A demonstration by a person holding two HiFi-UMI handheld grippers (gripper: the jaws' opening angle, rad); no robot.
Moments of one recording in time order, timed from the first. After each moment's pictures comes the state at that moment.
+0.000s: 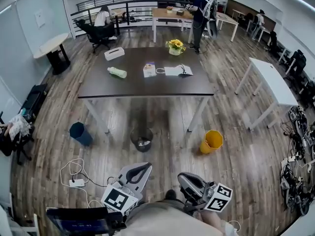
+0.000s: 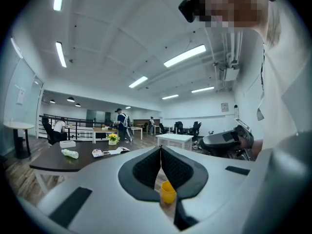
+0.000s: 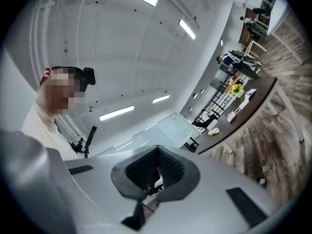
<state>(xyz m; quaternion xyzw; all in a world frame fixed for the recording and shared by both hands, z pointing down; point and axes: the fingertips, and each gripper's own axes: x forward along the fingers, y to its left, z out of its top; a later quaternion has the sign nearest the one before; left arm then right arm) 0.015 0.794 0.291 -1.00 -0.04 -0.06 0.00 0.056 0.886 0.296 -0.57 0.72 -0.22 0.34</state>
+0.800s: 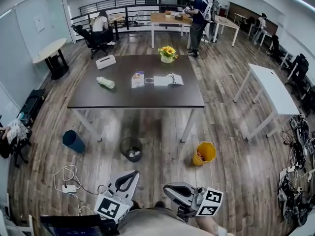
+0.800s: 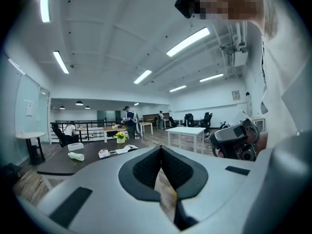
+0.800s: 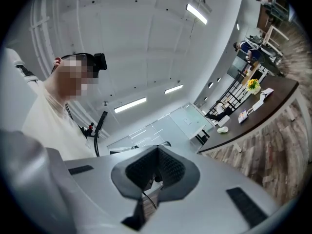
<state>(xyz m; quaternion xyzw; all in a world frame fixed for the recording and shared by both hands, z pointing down) 0.133 0.799 0.306 -0.99 0.04 -0.10 0.04 0.163 0.896 0.305 -0.49 0.80 -0.21 0.29</state>
